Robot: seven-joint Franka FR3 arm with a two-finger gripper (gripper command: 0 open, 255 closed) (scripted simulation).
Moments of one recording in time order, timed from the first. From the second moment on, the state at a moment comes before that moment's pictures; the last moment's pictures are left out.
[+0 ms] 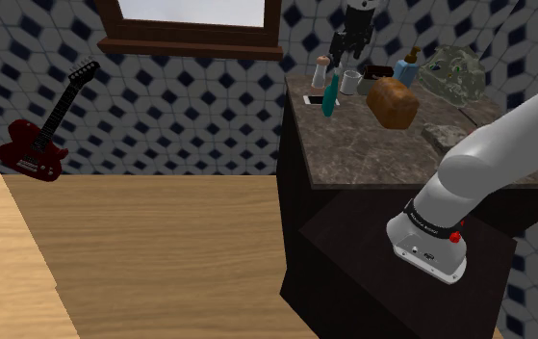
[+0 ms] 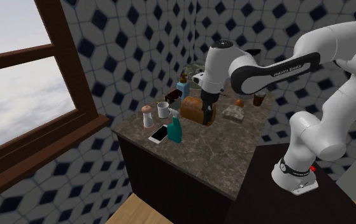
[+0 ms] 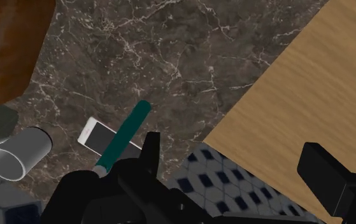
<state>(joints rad) -0.13 -0.34 -0.11 -2.23 -0.16 1.98 0.01</state>
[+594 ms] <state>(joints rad) -0.19 -0.05 -0.20 -2.03 -0.12 2.07 -0.03</state>
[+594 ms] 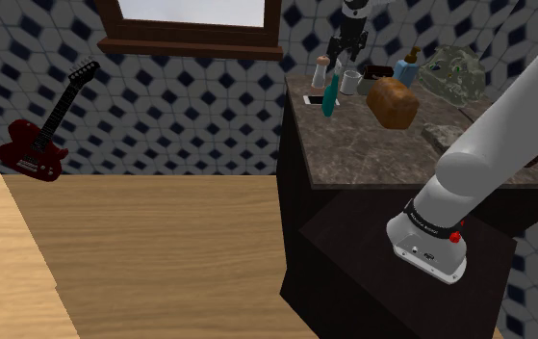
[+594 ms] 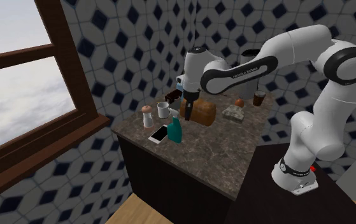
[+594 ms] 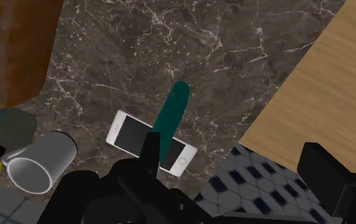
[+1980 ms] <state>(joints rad) -0.26 0.23 -0.25 -1.87 -0.04 2.18 -0.08</state>
